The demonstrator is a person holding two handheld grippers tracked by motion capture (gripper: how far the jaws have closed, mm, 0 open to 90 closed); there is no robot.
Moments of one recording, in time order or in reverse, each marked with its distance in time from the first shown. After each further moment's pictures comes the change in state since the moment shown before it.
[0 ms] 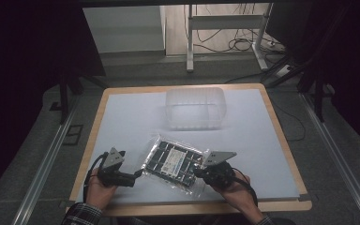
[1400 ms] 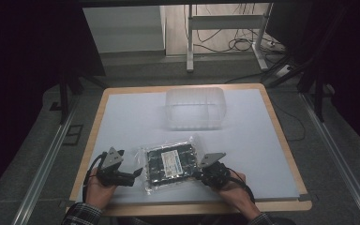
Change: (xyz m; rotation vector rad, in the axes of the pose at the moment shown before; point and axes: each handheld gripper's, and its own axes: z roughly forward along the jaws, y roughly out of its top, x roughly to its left) left arm 0.000 0.001 -0.003 -0.017 0.019 0.003; right arm -0.011 -0.009 0.024 0.128 -0.023 -0.058
